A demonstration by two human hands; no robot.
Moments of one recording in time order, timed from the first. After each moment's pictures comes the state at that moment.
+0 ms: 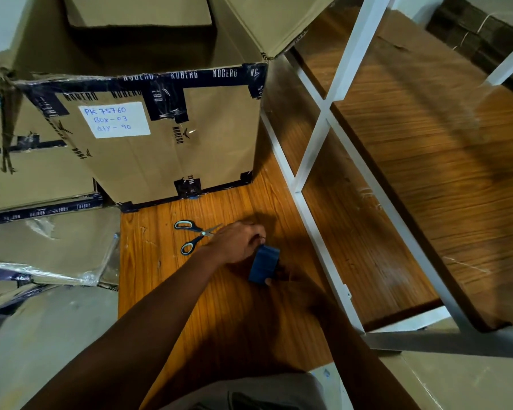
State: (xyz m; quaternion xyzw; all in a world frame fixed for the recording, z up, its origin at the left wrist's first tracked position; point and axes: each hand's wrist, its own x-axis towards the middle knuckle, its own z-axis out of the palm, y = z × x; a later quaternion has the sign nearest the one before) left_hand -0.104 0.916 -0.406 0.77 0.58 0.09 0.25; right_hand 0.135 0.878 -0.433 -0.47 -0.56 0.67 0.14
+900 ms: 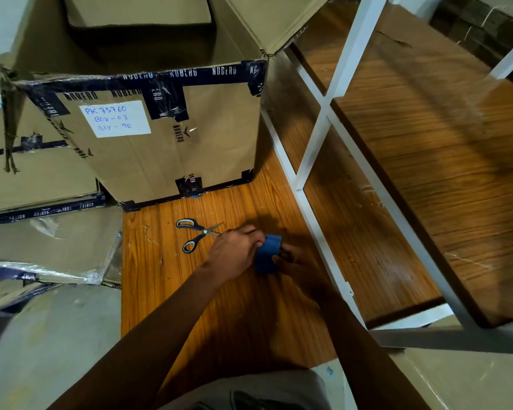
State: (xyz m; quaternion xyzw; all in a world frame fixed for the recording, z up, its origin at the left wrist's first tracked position) left_hand -0.093 0.877 -0.410 0.77 0.61 0.15 0.15; right_hand 0.131 0.898 -0.425 -0.45 -0.58 0.65 0.21
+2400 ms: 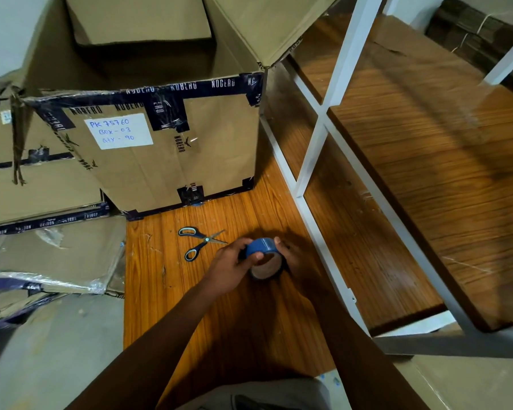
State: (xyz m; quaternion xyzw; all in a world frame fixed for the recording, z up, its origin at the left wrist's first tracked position) left_hand -0.097 0.855 -0.411 0.58 0.64 0.30 0.40; right_hand 0.103 0.914 -0.410 -0.53 -0.48 0.66 0.24
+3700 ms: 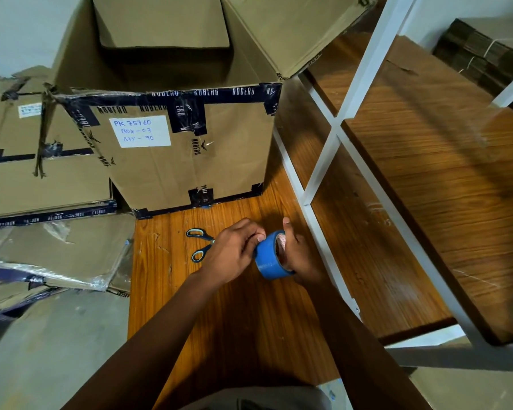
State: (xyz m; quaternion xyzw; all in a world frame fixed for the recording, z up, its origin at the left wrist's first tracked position) left_hand -0.114 0.866 -0.359 0.71 0.56 0.37 0.20; right_hand 0.064 0.926 -0.356 -0.64 -0.41 0.61 0.22
